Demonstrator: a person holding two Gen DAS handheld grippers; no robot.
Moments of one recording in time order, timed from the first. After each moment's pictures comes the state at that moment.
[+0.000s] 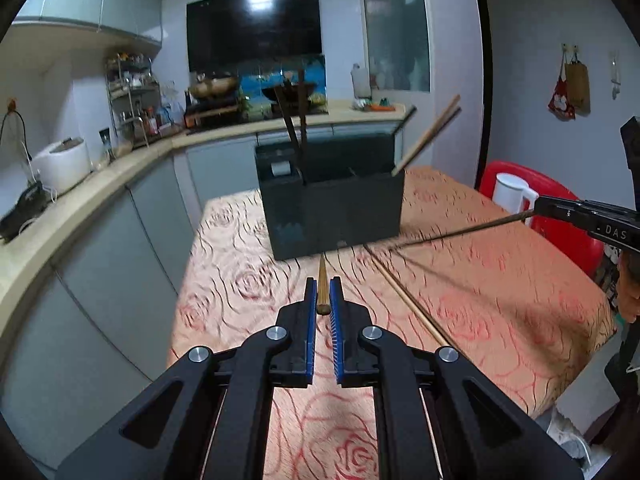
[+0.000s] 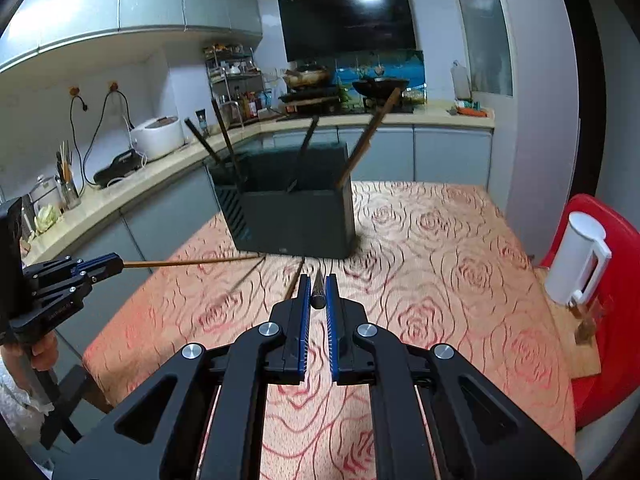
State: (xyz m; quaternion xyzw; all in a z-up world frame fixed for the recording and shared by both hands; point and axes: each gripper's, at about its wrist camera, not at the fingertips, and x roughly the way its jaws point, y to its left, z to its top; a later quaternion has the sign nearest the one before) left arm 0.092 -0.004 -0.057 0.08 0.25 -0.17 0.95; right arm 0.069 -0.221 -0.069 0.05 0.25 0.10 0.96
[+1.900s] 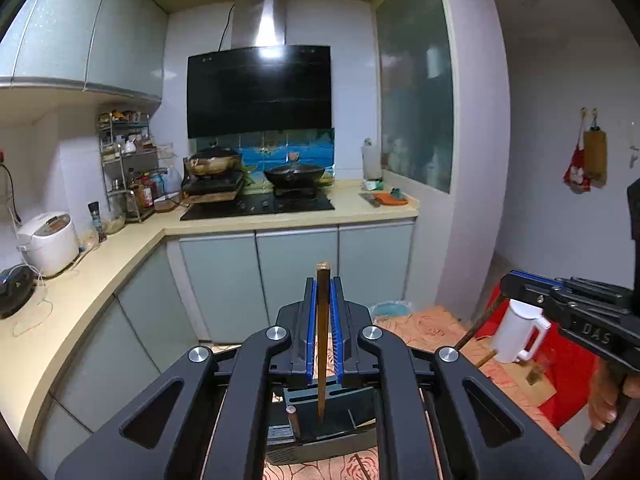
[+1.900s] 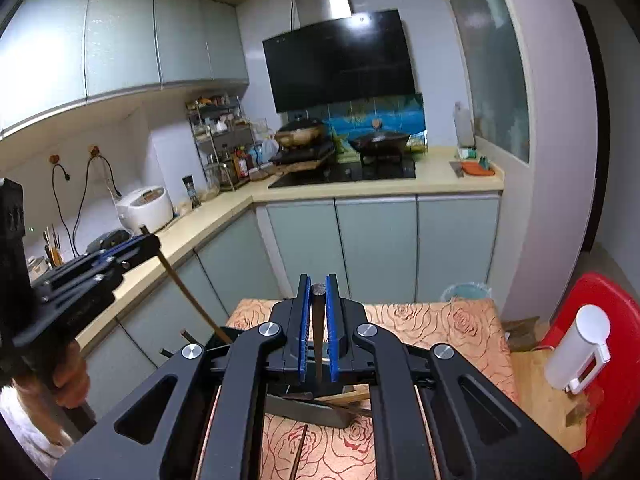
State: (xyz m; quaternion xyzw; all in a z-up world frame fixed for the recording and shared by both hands) left arm 0.266 -0.094 0.140 0.04 0.18 -0.16 0.97; right arm 0.233 -0.240 0.110 0.08 0.21 0.09 0.97
